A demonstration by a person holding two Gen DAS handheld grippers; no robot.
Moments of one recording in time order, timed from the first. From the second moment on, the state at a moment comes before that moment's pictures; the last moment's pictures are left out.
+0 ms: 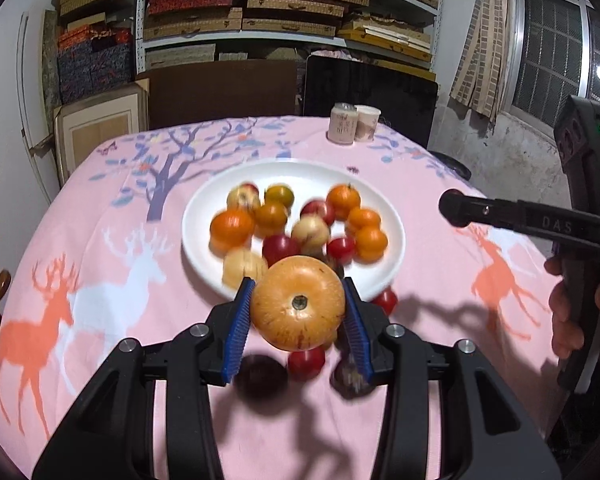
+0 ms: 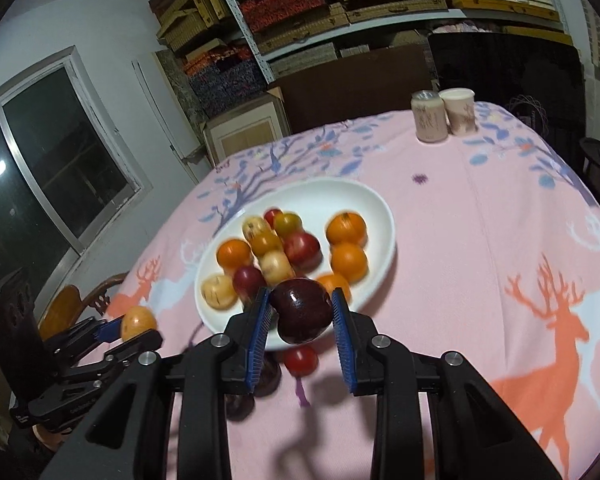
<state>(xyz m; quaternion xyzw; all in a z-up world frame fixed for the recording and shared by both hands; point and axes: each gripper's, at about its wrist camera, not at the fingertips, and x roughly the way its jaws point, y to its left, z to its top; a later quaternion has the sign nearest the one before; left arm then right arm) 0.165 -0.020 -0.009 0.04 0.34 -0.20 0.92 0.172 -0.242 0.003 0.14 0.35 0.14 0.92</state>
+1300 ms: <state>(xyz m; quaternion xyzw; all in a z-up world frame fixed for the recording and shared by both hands) 0.153 0.005 -0.076 0.10 0.41 -0.17 0.89 0.146 -0.270 -0.073 0.24 0.36 0.12 0.89</state>
